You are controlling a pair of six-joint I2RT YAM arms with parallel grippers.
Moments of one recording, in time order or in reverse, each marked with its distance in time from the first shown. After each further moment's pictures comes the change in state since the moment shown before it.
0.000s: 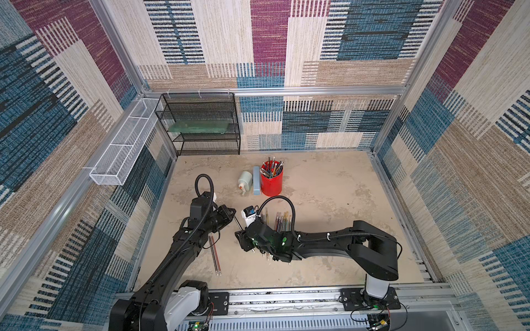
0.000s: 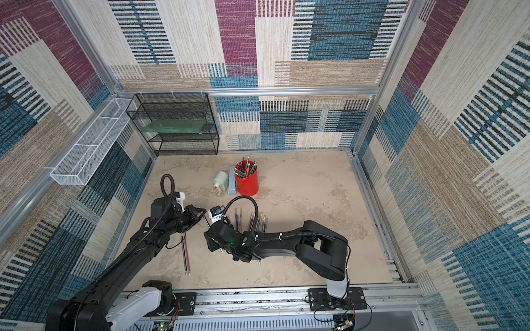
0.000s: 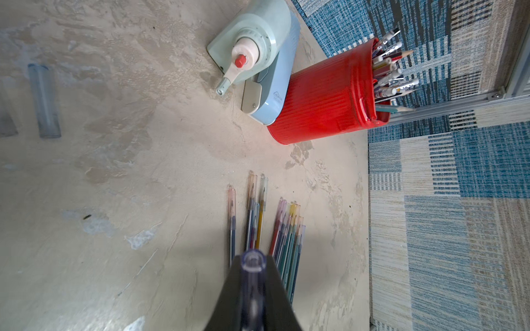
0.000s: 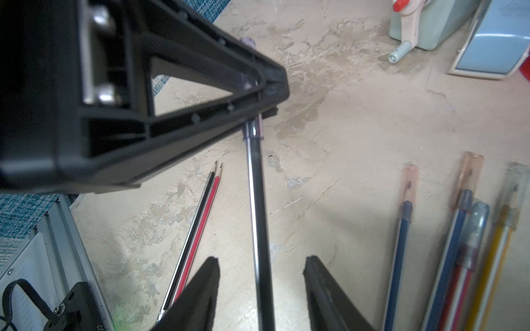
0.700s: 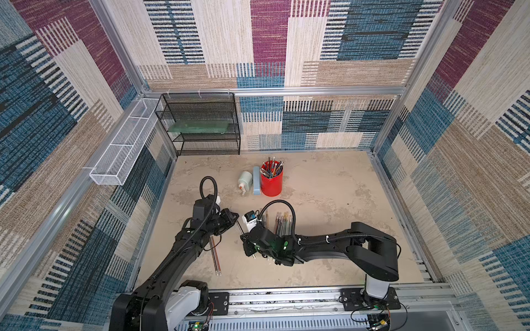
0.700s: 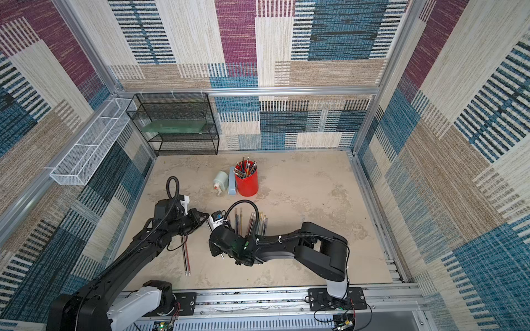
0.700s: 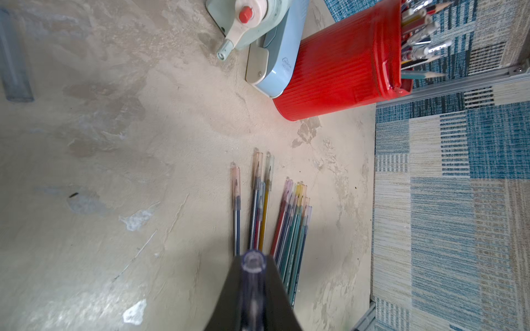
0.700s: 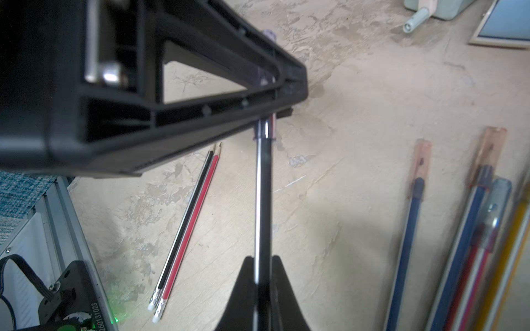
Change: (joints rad) left arm -0.008 0.024 -0.026 -0.018 0.033 0.020; right arm 0.032 -0.012 -0.081 0.056 -0.022 0.010
